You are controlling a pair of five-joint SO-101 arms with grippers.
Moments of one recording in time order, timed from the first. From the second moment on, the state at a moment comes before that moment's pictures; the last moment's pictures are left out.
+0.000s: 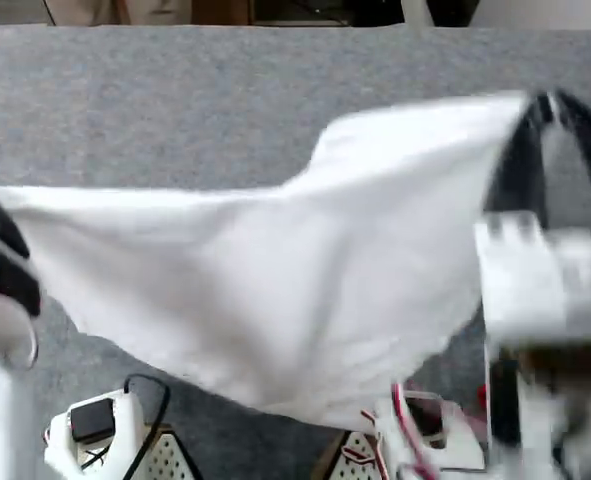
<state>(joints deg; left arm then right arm) -21.9 -56.3 -5.4 82.2 0.3 0.0 -36.6 -39.3 78.5 22.4</state>
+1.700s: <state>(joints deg) -19.9 24.1 -22.7 53.4 0.3 -8.4 23.2 -38.8 49.5 22.4</state>
